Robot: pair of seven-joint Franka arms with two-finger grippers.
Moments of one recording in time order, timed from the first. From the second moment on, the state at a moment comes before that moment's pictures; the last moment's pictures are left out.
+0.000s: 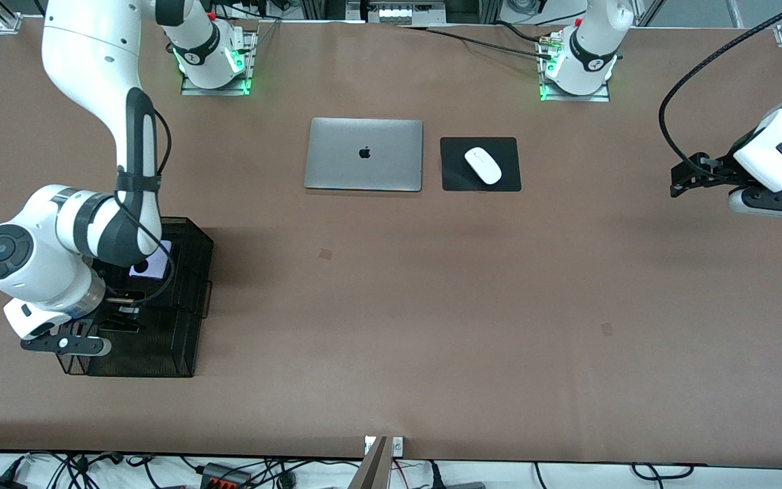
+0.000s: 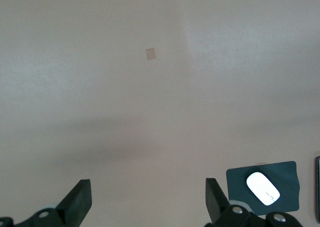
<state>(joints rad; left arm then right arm) -0.10 0.03 0.08 -1.68 0.00 1.69 0.08 0.55 0.77 -0.71 -1.43 0.41 2.18 -0.14</state>
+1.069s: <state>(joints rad) -0.10 0.03 0.07 -1.68 0.00 1.68 0.08 0.45 0.81 -0.60 -1.35 0.41 2.31 -0.22</state>
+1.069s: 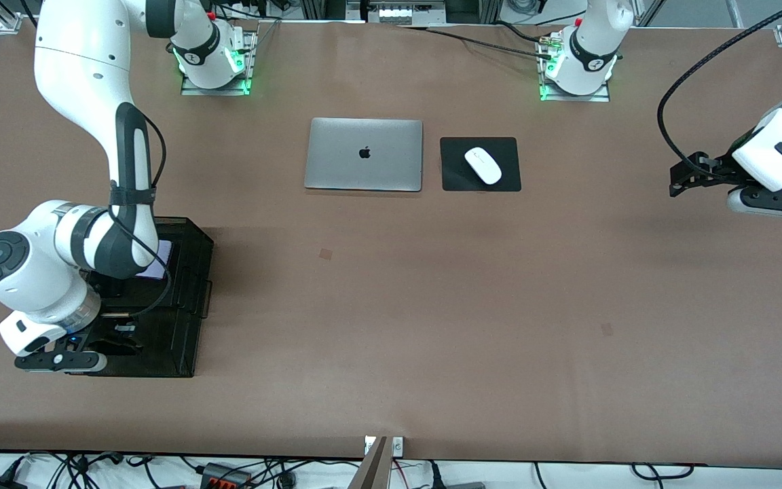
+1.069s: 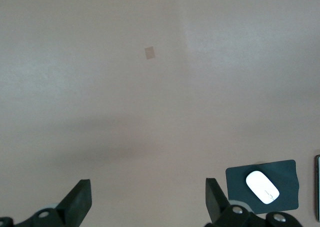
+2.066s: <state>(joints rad) -0.11 0.03 0.07 -1.67 0.00 1.68 0.08 0.43 0.90 -0.59 -1.33 0.45 2.41 -0.25</state>
